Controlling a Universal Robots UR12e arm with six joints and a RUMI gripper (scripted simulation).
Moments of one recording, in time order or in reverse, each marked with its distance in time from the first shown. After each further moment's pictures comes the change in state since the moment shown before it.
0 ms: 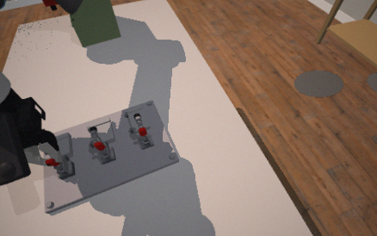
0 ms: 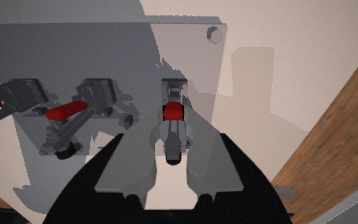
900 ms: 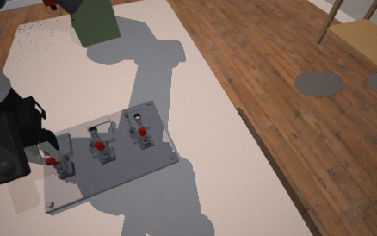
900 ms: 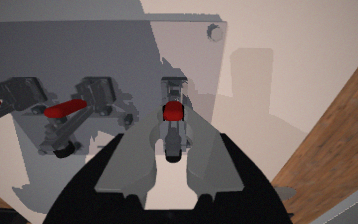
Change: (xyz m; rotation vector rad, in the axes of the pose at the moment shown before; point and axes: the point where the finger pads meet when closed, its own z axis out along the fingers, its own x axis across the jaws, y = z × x) arm 0.000 0.002 0.000 0.000 0.000 0.000
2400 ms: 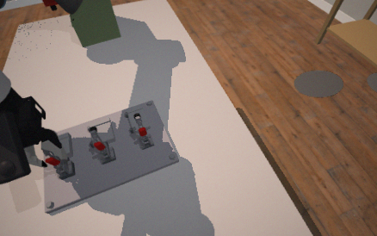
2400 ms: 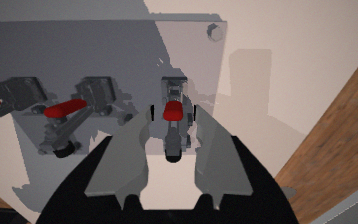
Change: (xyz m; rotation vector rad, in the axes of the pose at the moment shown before) arm 0.000 0.000 0.000 0.000 0.000 0.000
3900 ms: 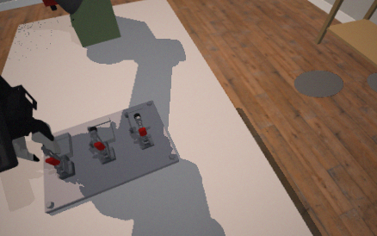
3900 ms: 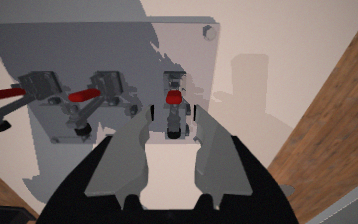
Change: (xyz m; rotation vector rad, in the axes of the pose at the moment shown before) arm 0.000 0.000 -0.032 0.001 0.000 0.000
